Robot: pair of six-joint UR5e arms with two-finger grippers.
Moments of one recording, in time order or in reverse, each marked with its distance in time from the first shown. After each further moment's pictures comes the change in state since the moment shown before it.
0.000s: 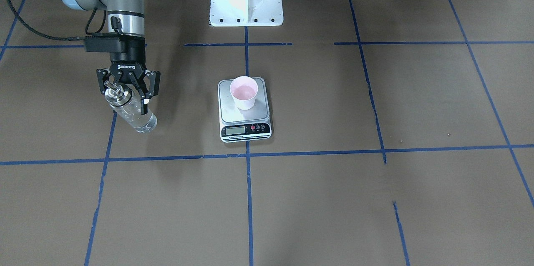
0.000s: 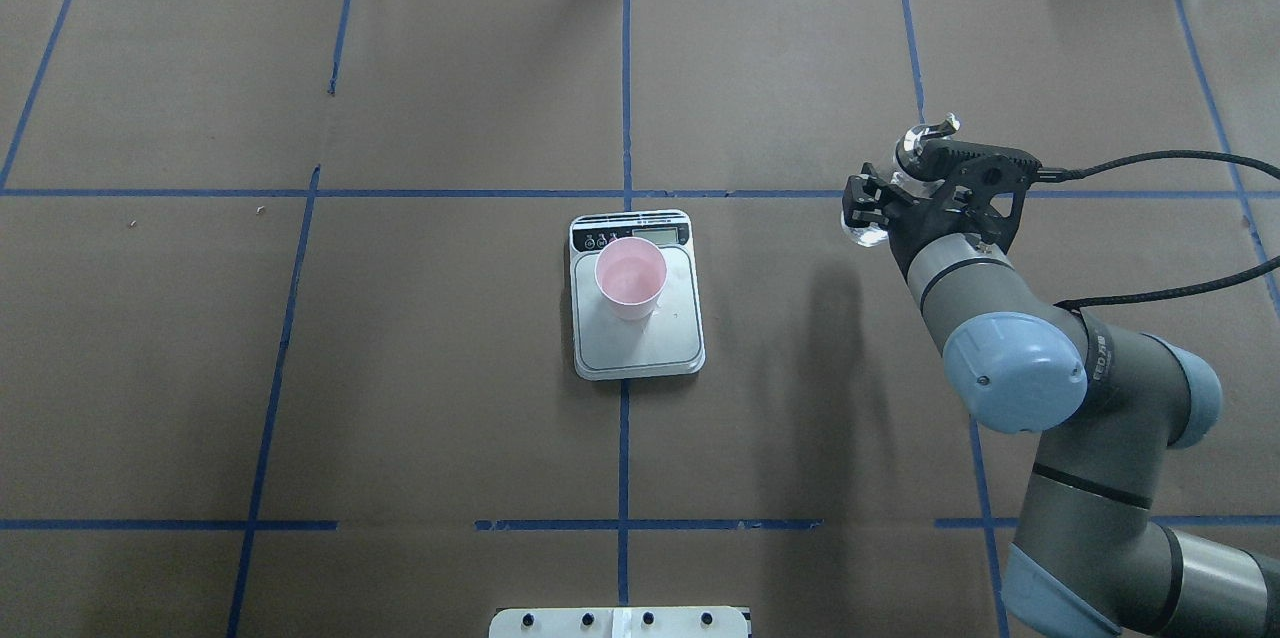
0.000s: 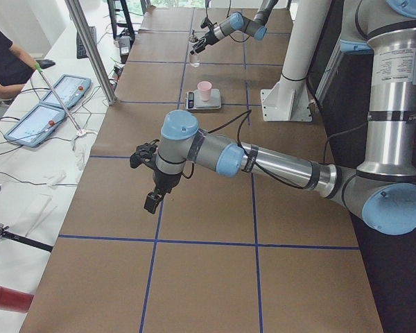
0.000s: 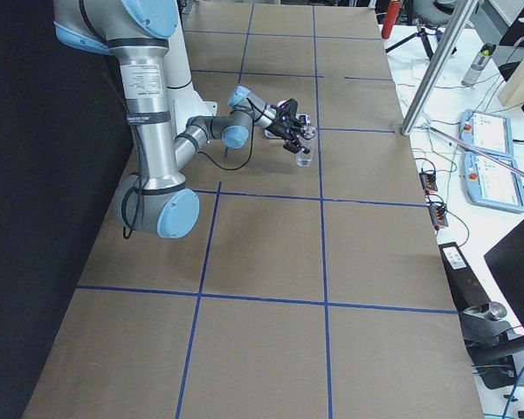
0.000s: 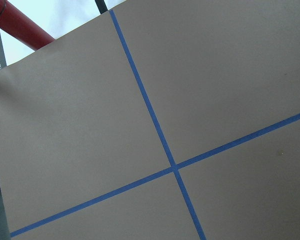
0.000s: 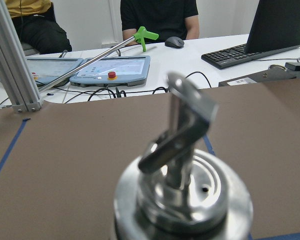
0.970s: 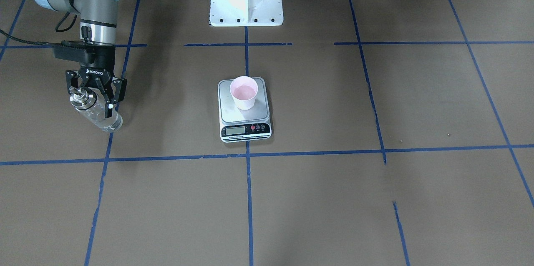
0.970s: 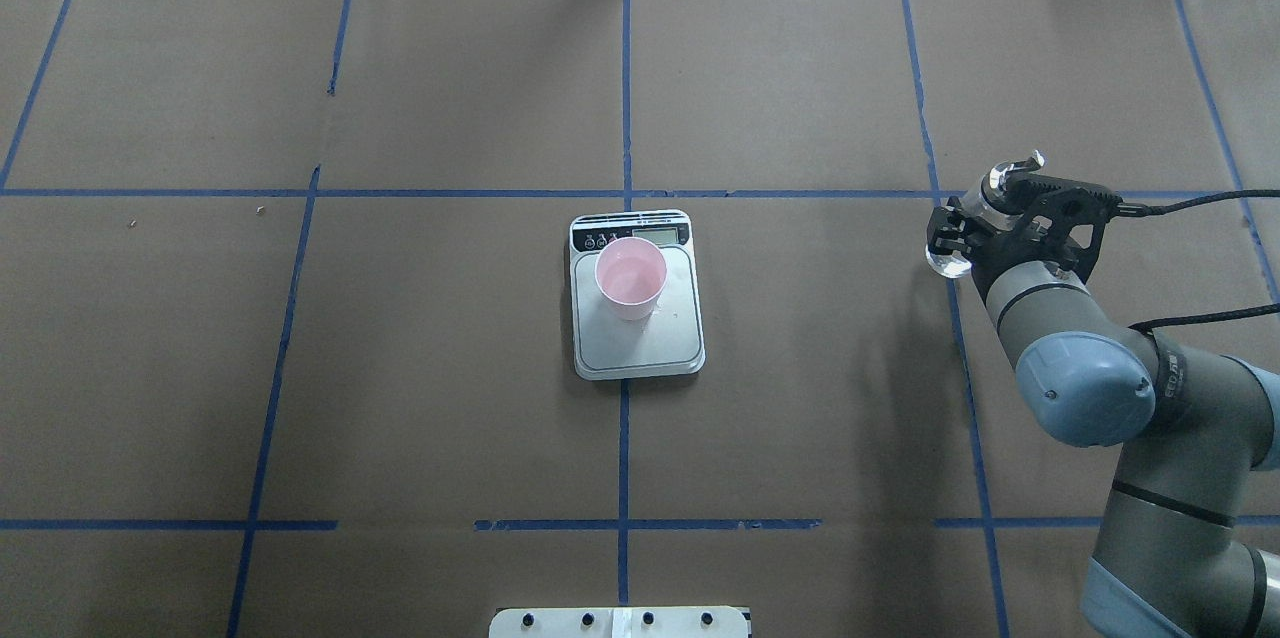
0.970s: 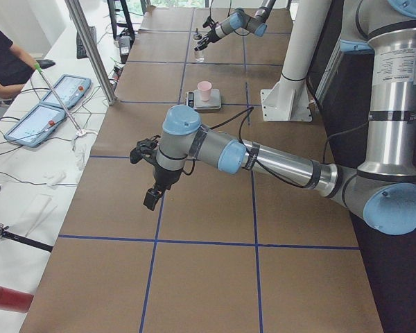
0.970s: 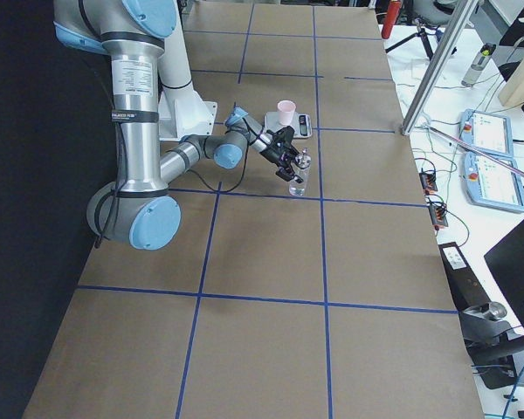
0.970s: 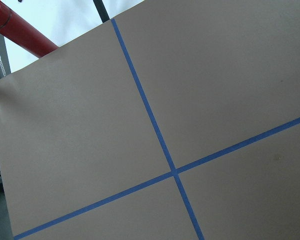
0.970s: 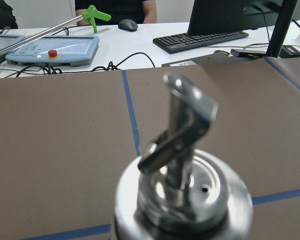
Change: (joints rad) left arm -0.009 0.000 -0.019 0.006 0.000 0.000; right arm 0.006 -0.146 0.003 -0.005 0.027 0.051
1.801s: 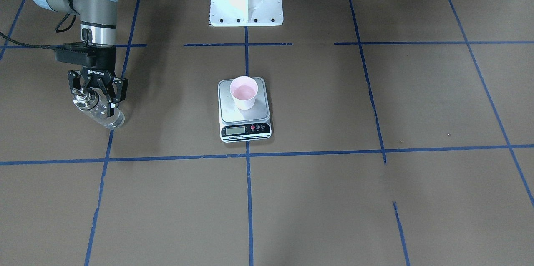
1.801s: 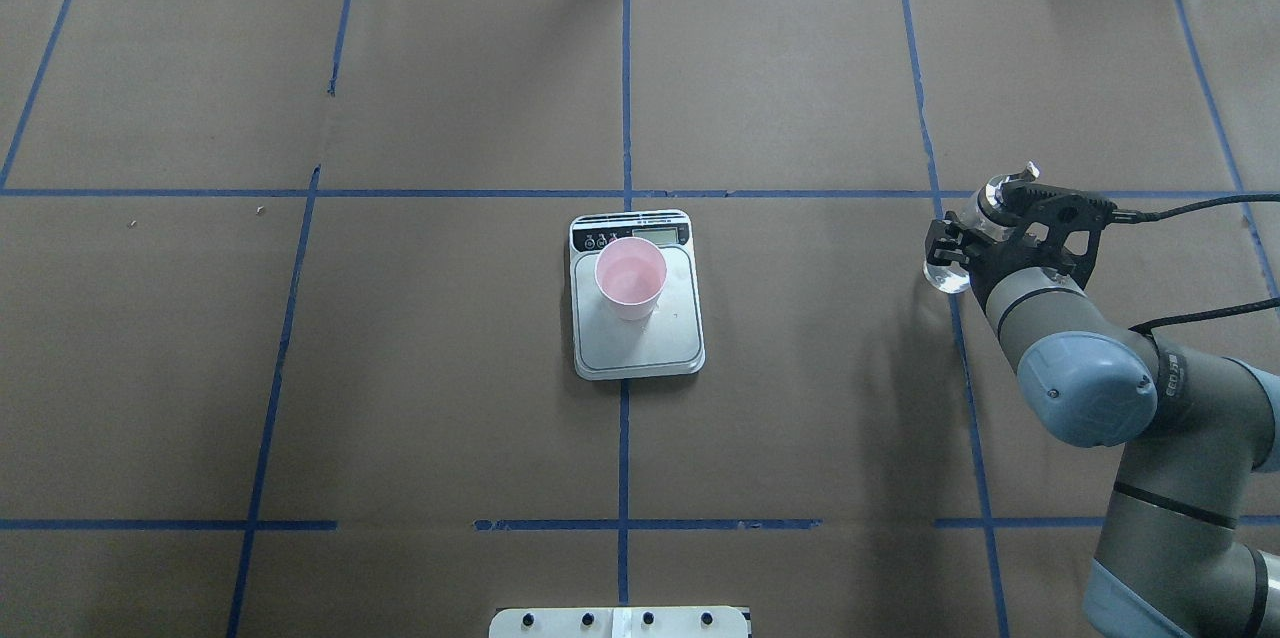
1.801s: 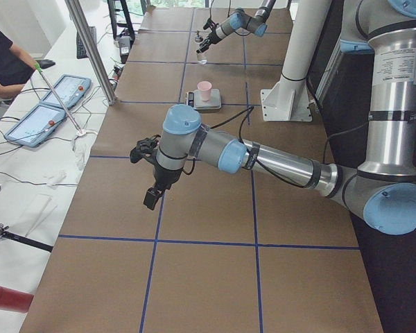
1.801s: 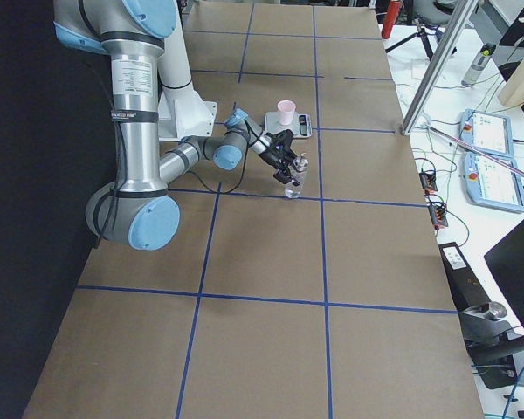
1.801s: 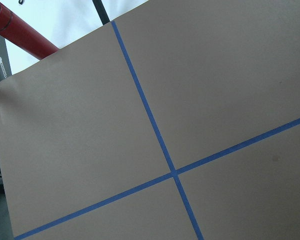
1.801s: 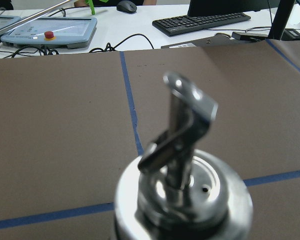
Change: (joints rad) left arm 0.000 0.000 -0.001 0.000 0.000 0.000; right arm -0.002 -0.004 -0.004 -0.002 0.046 0.001
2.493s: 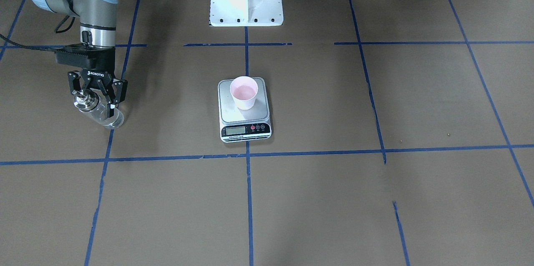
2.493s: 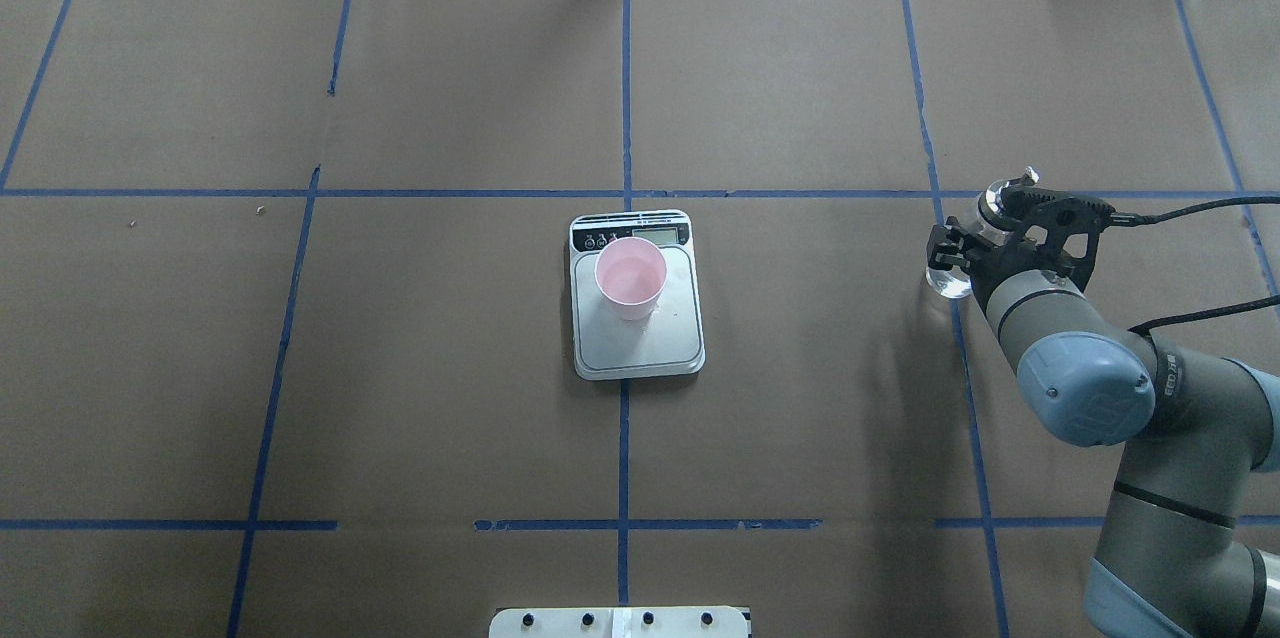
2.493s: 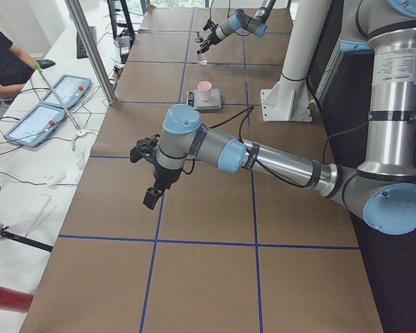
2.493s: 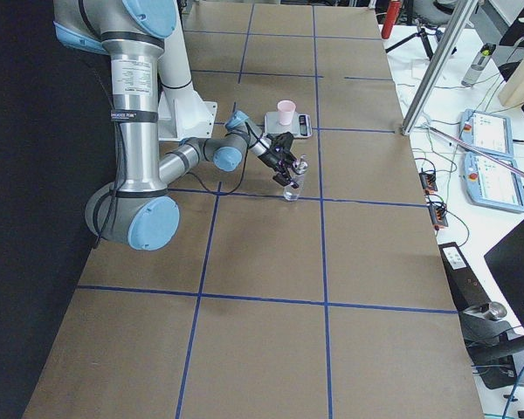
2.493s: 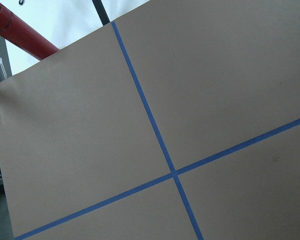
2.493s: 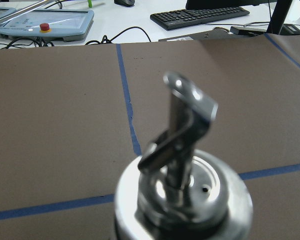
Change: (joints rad) left arm 0.000 -0.001 -0.001 0.000 0.000 0.000; right arm 0.000 -0.002 -0.011 0.000 0.015 -0.001
